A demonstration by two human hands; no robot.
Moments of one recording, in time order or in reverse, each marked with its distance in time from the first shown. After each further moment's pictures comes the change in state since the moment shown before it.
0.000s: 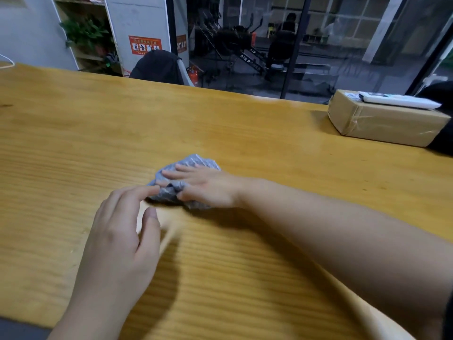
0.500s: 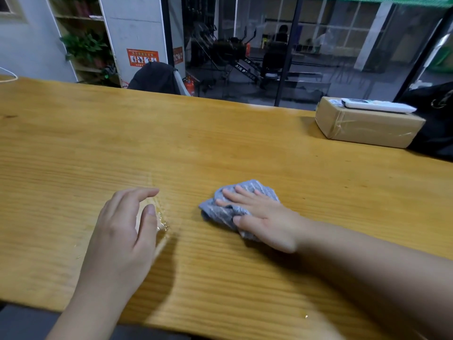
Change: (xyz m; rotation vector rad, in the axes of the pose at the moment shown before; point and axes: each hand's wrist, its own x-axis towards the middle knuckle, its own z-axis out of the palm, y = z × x) left_hand -0.007 0.006 -0.005 -0.030 -0.037 -0.008; right_hand -0.126 0.003 0.027 0.189 0.117 0.233
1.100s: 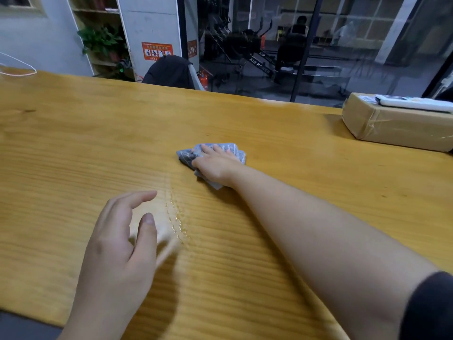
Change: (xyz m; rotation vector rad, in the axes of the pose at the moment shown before) left_hand 0.003 -0.004 -0.013 -0.128 0.091 -0.114; right_hand 0.185 -0.027 -0.016 -0.183 0.017 0.194
